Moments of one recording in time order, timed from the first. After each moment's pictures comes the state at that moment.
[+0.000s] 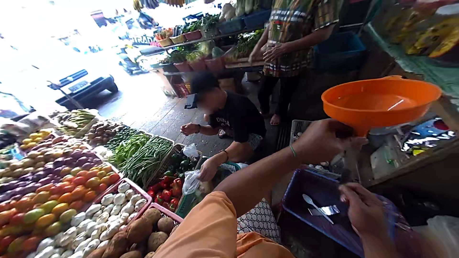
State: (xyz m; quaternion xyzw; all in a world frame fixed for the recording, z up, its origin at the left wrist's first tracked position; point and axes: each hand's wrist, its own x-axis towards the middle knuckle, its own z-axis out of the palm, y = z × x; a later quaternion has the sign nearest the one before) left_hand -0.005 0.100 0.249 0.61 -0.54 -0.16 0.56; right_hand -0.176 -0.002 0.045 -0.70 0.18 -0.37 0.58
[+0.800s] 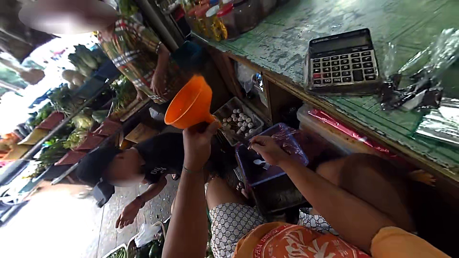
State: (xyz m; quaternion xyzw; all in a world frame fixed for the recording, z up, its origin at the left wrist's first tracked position) left_hand -0.011 0.083 0.239 0.55 -0.57 -0.16 0.59; right_hand -0.194 -0.022 0.062 -0.67 0.25 -0.30 0.63
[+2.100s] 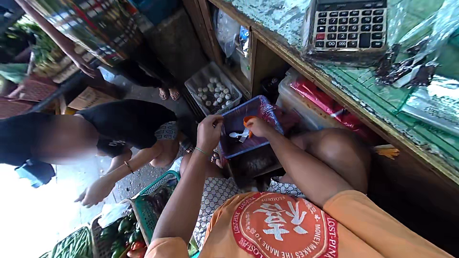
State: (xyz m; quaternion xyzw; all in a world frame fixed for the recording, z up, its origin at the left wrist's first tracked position) left_hand -0.015 0.070 0.064 0.73 -0.57 -0.19 0.32; right_hand -0.209 -0.067 -0.068 -0.73 0.47 0.03 0.49
